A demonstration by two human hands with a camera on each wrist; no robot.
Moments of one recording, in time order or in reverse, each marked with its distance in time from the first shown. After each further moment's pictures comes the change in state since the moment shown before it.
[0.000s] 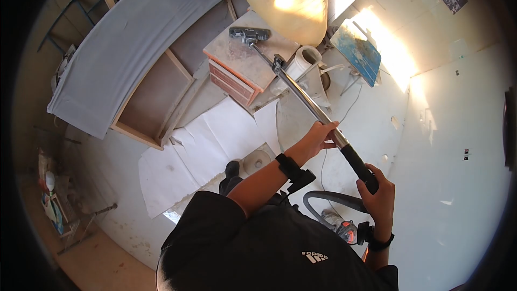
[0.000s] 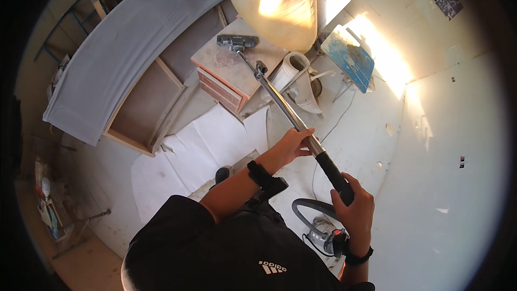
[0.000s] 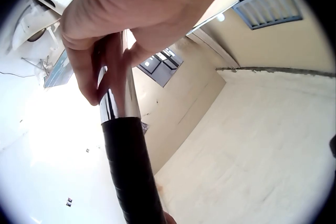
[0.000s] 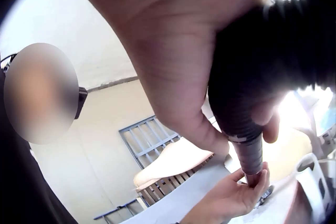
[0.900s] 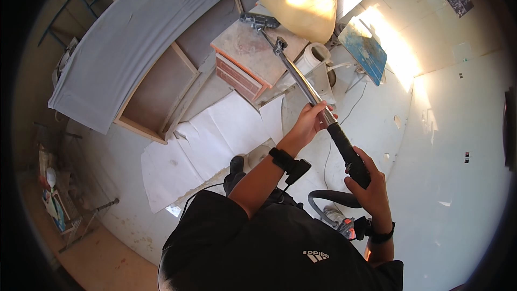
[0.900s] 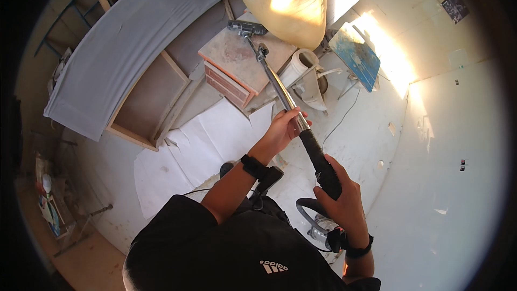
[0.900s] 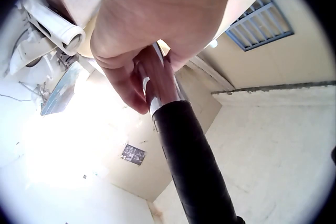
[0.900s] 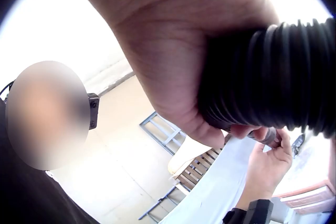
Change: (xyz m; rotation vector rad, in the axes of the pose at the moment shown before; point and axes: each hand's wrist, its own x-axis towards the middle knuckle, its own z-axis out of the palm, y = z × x) left_hand -0.023 0.041 -0.036 -0.225 -0.029 0.280; right_hand 0.014 -0.054 0.025 0.340 -0.243 -0.117
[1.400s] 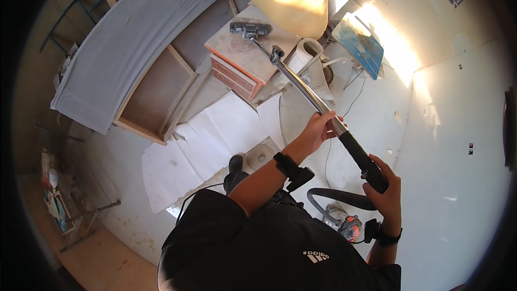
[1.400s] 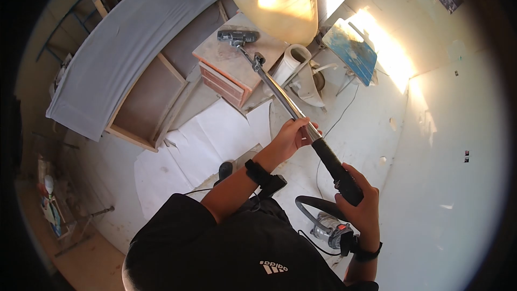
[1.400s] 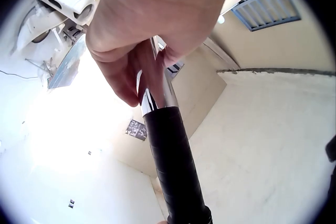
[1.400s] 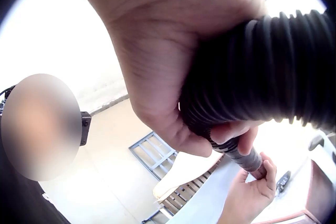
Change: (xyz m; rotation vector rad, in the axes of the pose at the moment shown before) left_hand -0.016 -0.070 0.035 0.043 -0.066 -0.110; right_hand -0.050 0.060 -0.055 0.079 0.113 -0.011
